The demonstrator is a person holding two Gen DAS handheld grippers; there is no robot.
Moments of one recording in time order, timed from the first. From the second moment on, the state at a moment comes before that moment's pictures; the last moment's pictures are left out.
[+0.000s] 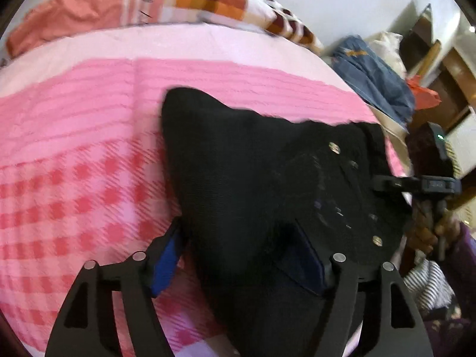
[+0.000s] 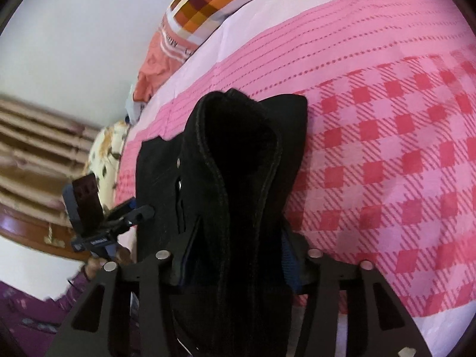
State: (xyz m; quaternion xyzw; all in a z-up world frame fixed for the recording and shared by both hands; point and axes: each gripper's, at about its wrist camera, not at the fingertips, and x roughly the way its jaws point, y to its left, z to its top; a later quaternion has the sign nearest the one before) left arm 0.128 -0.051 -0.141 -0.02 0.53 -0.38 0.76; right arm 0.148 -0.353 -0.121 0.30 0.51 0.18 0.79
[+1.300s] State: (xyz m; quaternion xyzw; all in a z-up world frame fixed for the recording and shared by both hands) left arm 0.201 0.118 -0.075 -0.08 0.43 -0.22 0.87; right arm 0.293 -0.166 -0.062 0.33 0.47 0.30 0.76
